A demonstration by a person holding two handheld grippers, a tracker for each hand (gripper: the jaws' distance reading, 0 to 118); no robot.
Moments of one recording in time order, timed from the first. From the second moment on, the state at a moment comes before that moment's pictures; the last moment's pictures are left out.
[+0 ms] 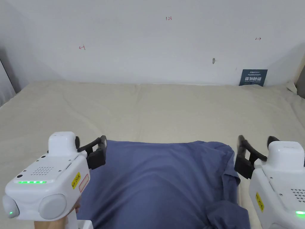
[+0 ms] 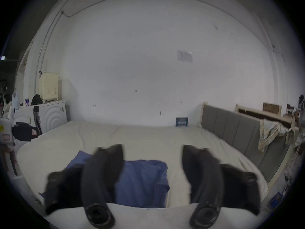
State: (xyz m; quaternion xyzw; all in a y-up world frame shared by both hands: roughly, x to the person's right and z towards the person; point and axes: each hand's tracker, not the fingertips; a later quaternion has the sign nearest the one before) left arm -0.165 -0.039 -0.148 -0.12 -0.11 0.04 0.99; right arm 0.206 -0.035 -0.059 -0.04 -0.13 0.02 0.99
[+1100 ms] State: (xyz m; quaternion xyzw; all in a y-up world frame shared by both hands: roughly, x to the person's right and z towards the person) left arm -0.248 -0.220 -0.129 -0.48 -0.03 0.01 0.88; right arm 0.196 -0.101 -0.064 -0.16 -0.10 -0.01 0.98
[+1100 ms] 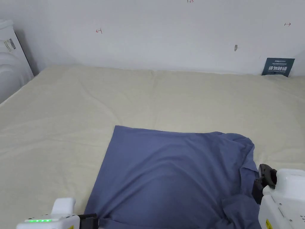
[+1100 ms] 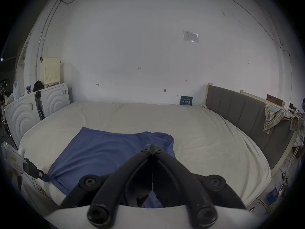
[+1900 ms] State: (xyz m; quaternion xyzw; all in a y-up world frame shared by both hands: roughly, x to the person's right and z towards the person) left arm -0.243 -0.205 -0.134 -0.44 -0.08 0.12 0.88; right arm 0.257 -0.247 -0.056 -0.43 -0.12 -0.09 0.89
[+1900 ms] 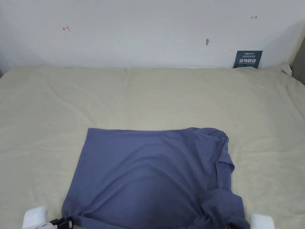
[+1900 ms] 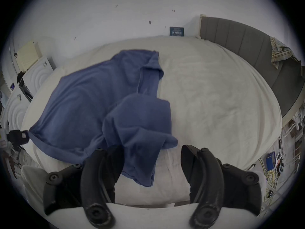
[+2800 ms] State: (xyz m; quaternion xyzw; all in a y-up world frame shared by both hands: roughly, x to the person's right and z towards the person) left arm -0.222 -0.210 -0.338 -0.47 -0.06 0.06 0.88; right arm 0.269 -0.212 -0.250 -0.38 -0.11 -0.03 0.92
